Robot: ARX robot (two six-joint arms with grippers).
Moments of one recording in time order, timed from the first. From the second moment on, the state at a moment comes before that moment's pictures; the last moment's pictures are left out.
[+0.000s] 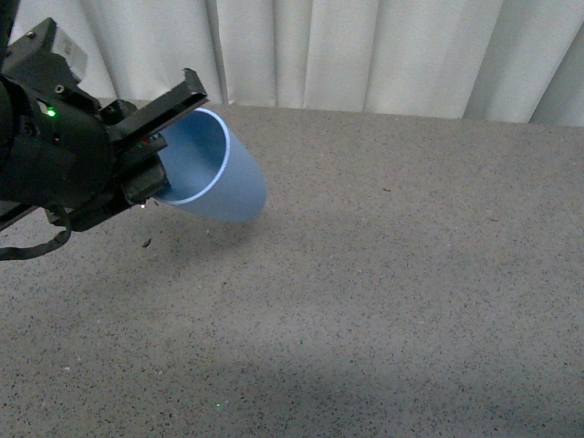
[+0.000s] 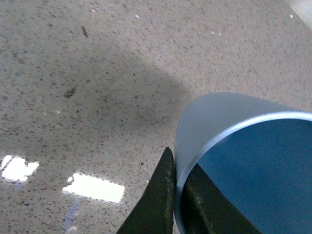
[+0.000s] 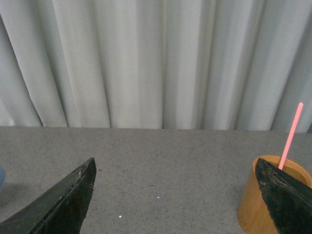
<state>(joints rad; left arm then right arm) -0.34 1.69 0.75 0.17 -0.05 -0.72 0.00 0.00 0.01 0.00 0.00 0.00</state>
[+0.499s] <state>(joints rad) -0.54 1.86 0.96 0.13 -0.03 -0.85 0.00 0.00 0.01 0.00 0.00 0.00</state>
